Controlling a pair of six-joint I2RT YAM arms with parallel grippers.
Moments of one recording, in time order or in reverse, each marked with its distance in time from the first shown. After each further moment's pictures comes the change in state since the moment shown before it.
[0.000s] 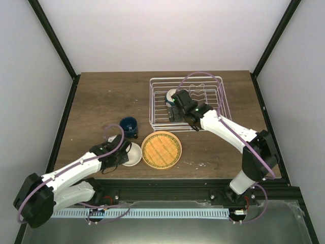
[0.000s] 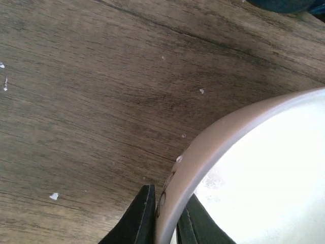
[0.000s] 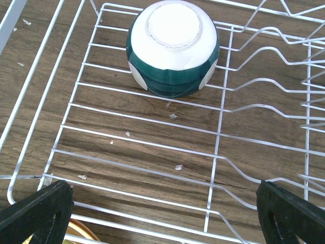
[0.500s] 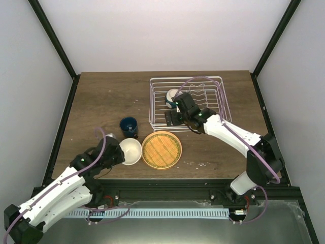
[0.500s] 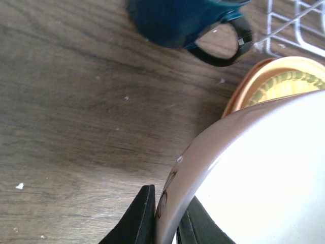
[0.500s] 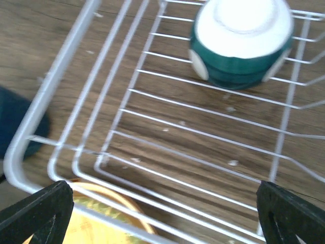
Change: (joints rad) left arm 0.000 -0.364 -0.002 -0.066 0.099 0.035; right arm -0.002 -0.050 -0.093 0.099 -0.180 -0.011
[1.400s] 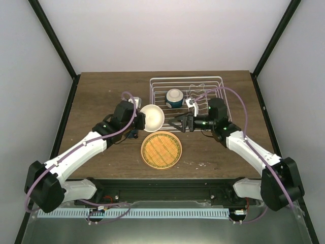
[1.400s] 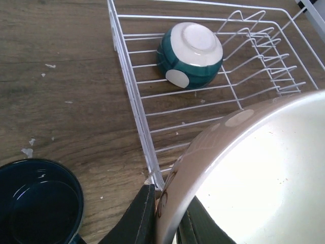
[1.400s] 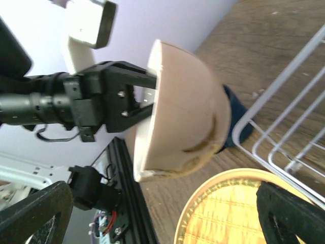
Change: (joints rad) left arm 0.051 0.557 0.449 0.423 0.036 0.447; right arm -0.269 -0.314 -0.409 0.561 -1.013 0.171
